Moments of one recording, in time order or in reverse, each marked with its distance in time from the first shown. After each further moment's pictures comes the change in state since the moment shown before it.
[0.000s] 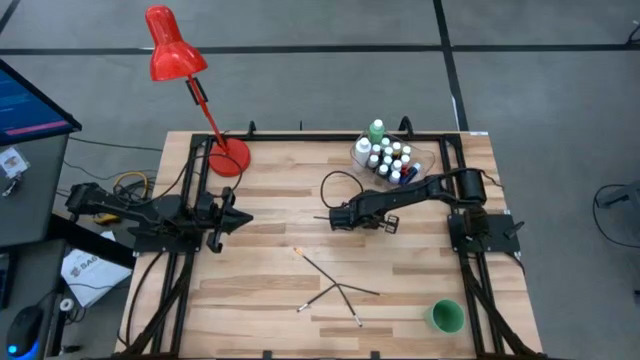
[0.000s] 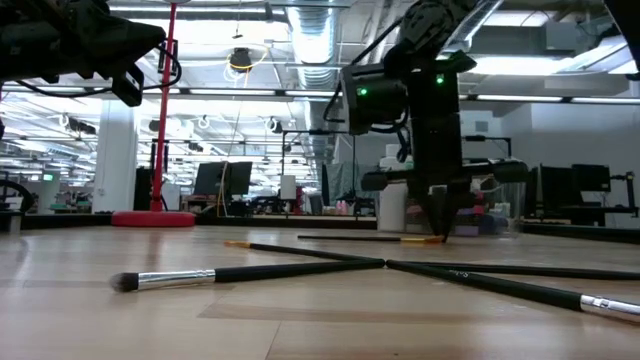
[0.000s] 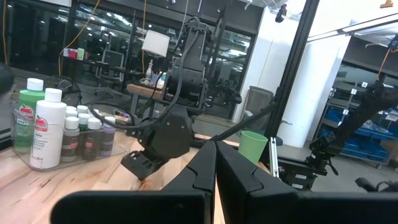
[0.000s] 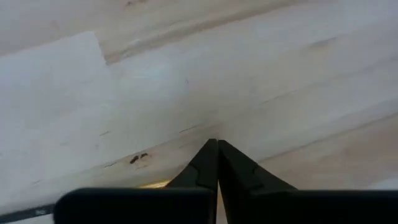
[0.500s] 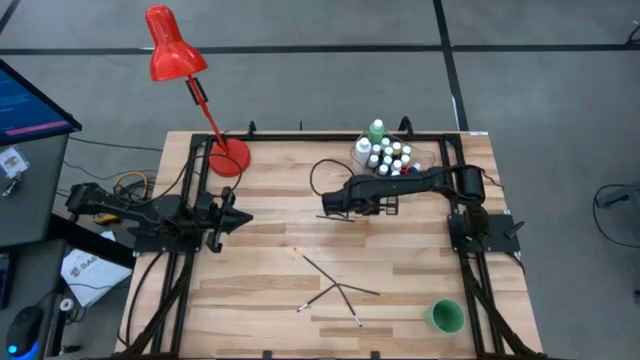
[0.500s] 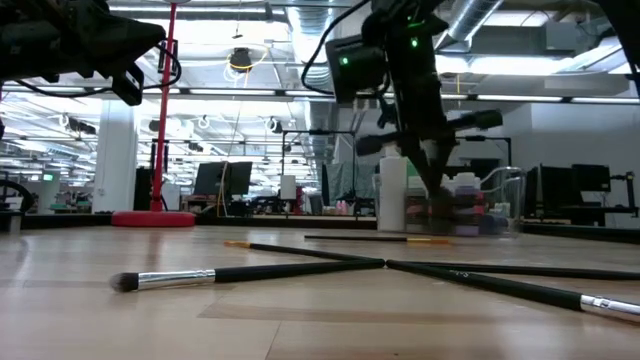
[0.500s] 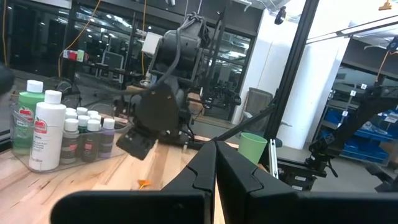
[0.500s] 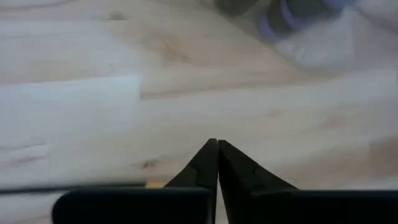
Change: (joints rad) left arm 0.000 0.000 0.000 0.008 0.000 0.000; right arm -0.036 0.003 0.262 -0.318 0.017 -0.276
